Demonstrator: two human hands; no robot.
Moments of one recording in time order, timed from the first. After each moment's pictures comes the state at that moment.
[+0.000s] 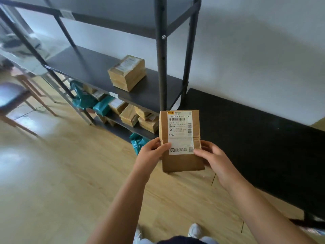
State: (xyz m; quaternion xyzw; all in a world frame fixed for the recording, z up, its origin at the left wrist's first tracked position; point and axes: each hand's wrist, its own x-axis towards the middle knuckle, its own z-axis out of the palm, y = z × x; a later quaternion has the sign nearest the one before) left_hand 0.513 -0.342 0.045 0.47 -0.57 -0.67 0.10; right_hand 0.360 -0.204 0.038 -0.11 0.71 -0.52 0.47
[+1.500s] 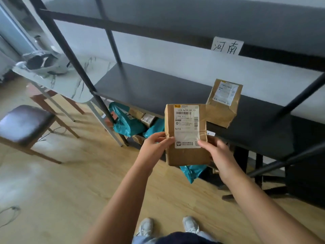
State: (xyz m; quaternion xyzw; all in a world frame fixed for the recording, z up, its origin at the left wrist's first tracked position) left_hand 0.698 -0.868 0.048 0.45 -0.62 -0.63 0.08; right_hand 0.564 -0.719 0.035 -0.06 0.74 -0.55 0.37
